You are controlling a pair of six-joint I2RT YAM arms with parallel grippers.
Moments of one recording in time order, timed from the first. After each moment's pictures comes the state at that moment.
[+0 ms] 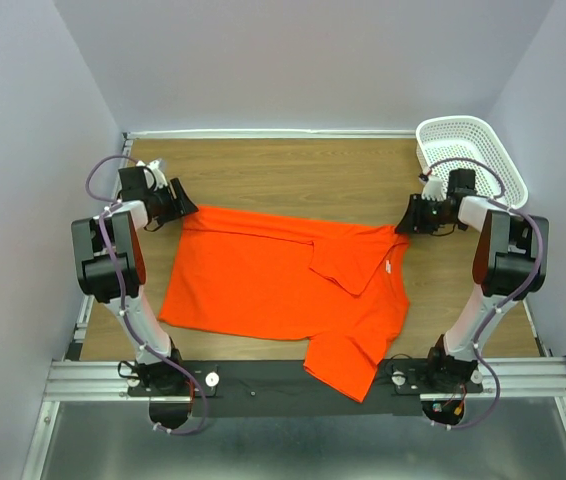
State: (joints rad) left arm 0.23 1.90 1.14 -0.06 0.51 -0.18; right arm -0.17 1.89 1.14 -0.36 -0.61 -0.15
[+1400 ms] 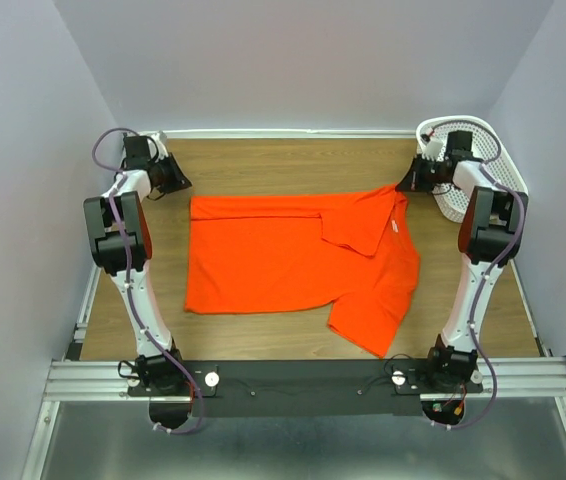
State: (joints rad) left arm 0.20 2.19 1.59 -0.23 0.48 -0.23; right arm -0.17 2.25 1.71 -0.45 -0.66 -0.05
